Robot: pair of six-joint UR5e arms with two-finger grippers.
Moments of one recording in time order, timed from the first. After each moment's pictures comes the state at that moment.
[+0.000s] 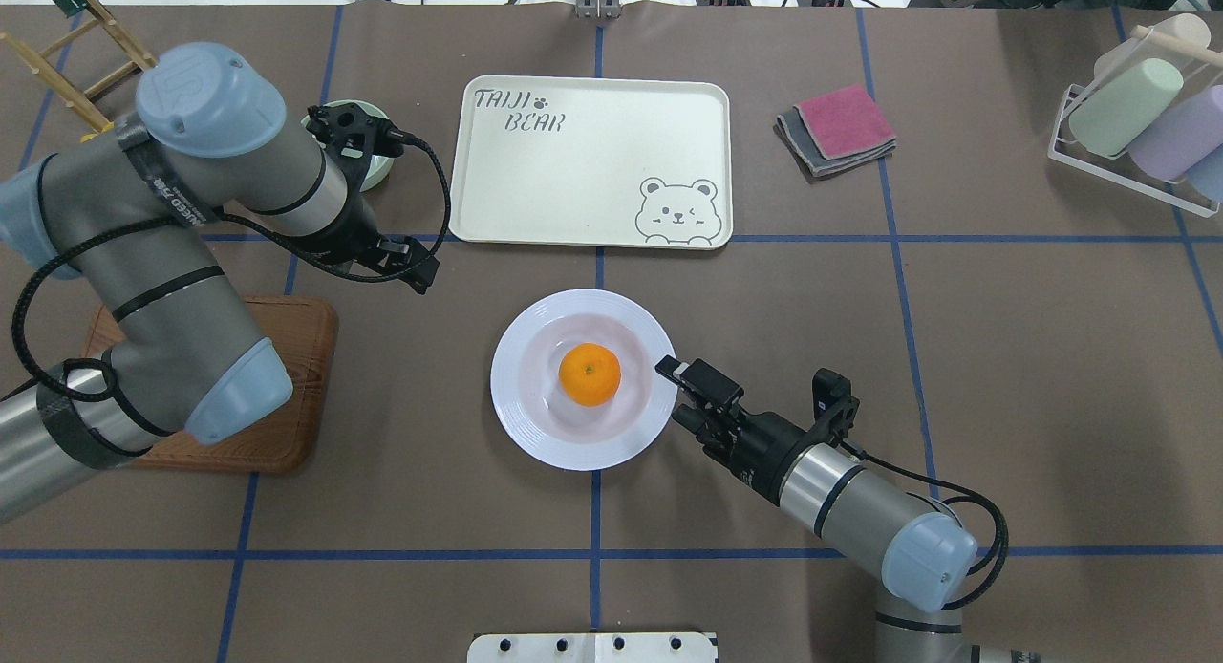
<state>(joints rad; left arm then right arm) -0.74 -2.08 -1.78 -1.62 -2.08 -0.77 0.17 -1.26 1.50 -0.09 1.06 2.08</state>
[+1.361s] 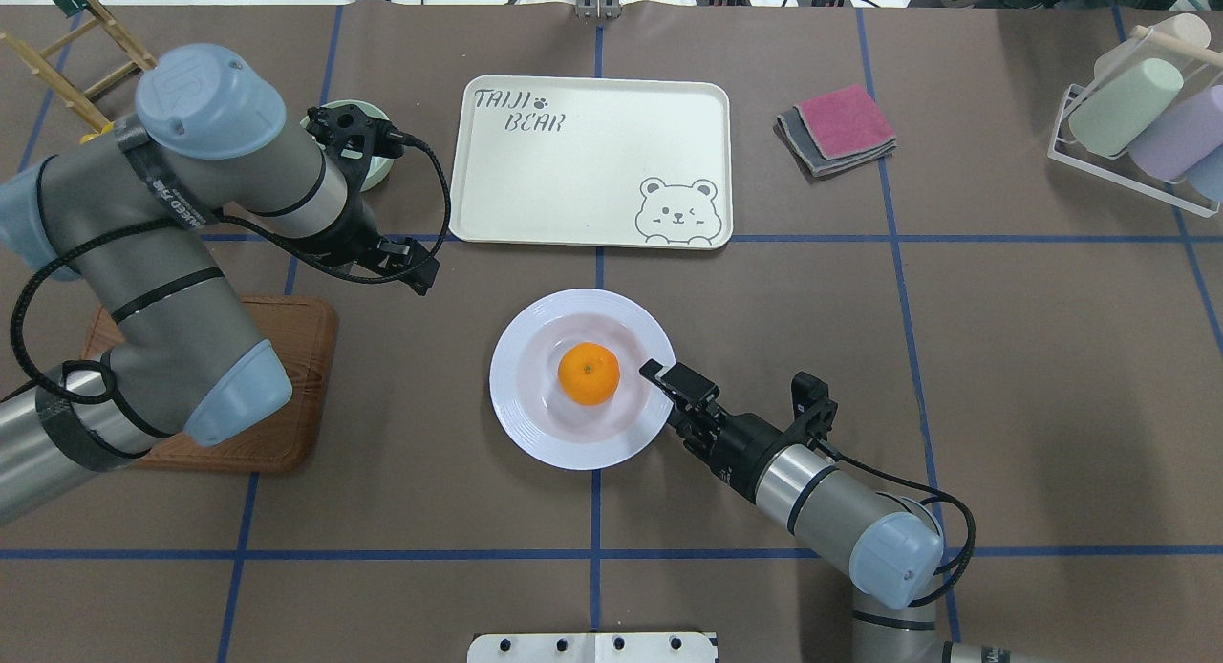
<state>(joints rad) -0.74 -2.07 -1.78 -1.62 -2.08 -0.78 0.17 -1.21 1.43 -0.09 1.05 2.10</state>
